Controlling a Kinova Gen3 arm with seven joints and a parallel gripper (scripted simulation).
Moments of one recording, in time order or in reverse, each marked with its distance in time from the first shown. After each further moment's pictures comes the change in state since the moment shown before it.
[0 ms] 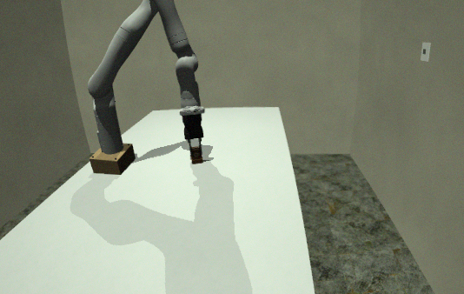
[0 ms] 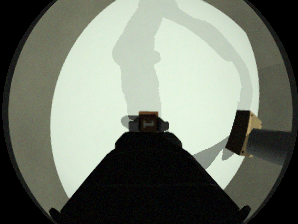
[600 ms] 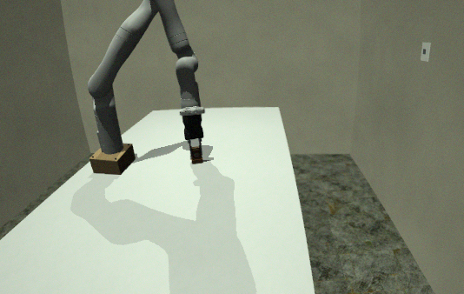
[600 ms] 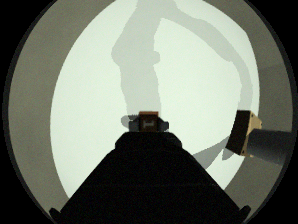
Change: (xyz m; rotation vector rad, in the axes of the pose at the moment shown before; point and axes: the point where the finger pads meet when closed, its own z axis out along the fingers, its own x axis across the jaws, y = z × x) arm 0.000 0.000 0.001 0.000 -0.001 0.000
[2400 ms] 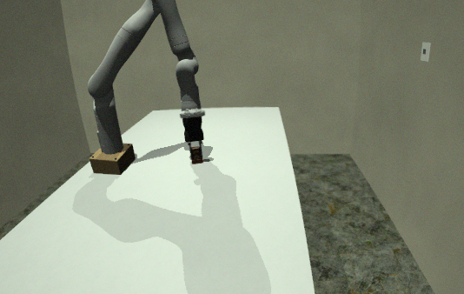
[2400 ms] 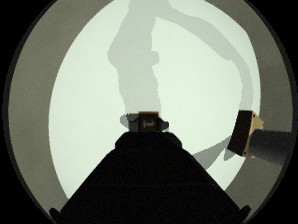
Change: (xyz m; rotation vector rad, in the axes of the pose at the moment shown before) arm 0.000 0.000 0.009 0.000 0.001 0.000
